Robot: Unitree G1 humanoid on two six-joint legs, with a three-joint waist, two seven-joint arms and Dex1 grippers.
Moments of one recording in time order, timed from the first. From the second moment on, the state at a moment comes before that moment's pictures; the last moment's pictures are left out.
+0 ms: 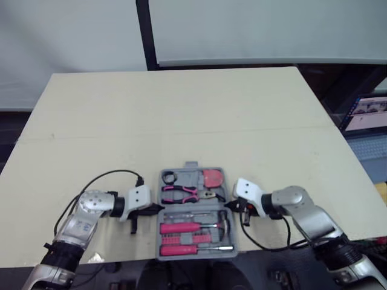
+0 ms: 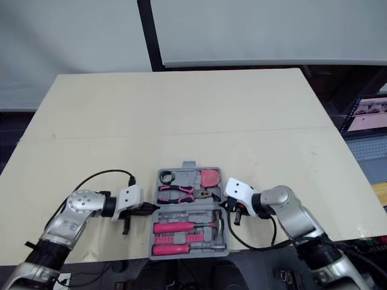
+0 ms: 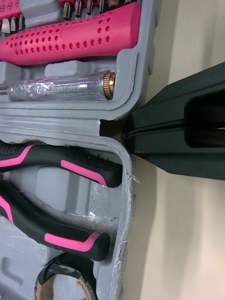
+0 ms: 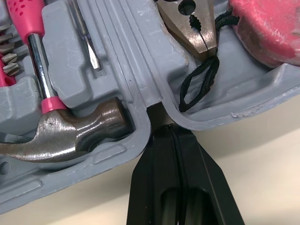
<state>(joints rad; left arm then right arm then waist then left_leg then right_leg) -0.19 0.65 -0.14 0.13 -0.01 0.02 -1.12 -0.28 -0.63 0.33 -0.13 0.03 0.52 1.04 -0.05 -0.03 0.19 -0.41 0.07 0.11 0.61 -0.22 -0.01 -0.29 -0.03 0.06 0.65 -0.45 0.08</state>
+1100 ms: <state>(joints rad) -0.17 0.65 -0.14 0.07 -0.02 0.08 -1.07 -0.28 -0.63 0.33 -0.16 0.03 0.57 1.03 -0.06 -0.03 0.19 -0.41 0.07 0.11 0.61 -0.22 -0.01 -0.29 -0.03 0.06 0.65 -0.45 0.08</state>
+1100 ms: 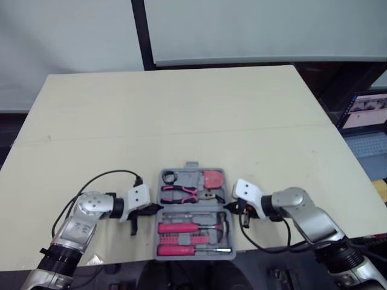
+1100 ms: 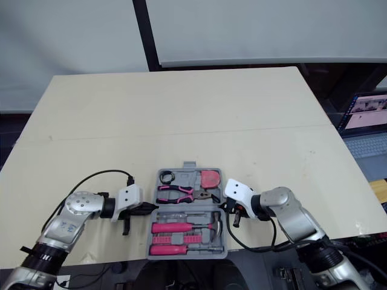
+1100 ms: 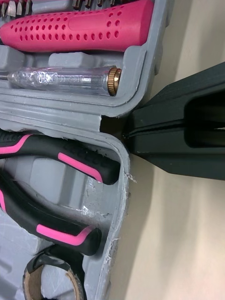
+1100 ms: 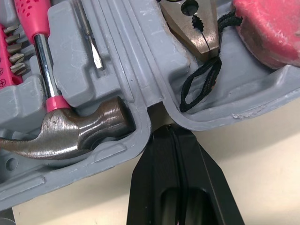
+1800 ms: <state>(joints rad) -0.16 0.64 -0.14 0.06 -0.01 0.09 -1.05 -0.31 -0.62 0.33 -0.10 0.03 0.55 1.03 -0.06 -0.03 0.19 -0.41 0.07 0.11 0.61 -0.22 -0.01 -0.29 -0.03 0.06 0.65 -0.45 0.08</state>
